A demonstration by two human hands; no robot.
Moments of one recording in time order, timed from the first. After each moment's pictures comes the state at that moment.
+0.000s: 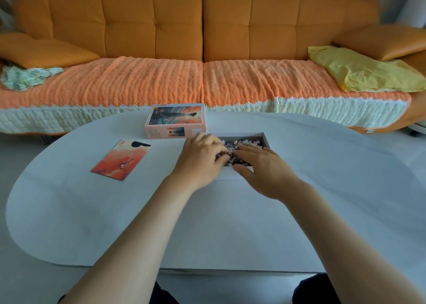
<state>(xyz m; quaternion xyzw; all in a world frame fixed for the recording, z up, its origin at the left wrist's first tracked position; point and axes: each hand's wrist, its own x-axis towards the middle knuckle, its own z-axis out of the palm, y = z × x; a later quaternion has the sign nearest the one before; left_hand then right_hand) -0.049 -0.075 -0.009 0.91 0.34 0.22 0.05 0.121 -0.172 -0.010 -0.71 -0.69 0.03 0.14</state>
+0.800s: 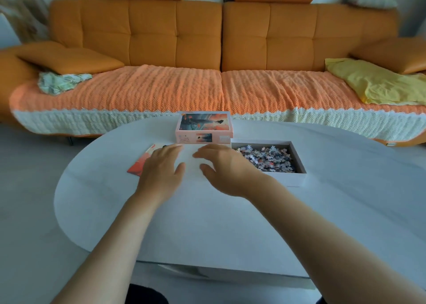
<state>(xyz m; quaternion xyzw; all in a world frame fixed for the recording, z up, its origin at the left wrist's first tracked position) -0.189 -0.048 -0.020 0.83 0.50 0.24 0.08 -0.010 -0.122 0.024 -0.59 -0.77 0.06 0.22</state>
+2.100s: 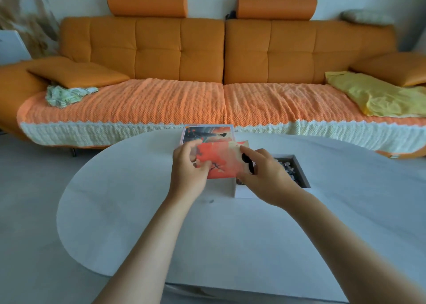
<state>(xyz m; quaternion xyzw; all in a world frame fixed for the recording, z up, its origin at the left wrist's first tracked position) -0.132 -0.059 0.006 0.65 0.47 0.49 0.33 0.047 -0.136 0.023 -0.68 -0.66 0.11 0.31</state>
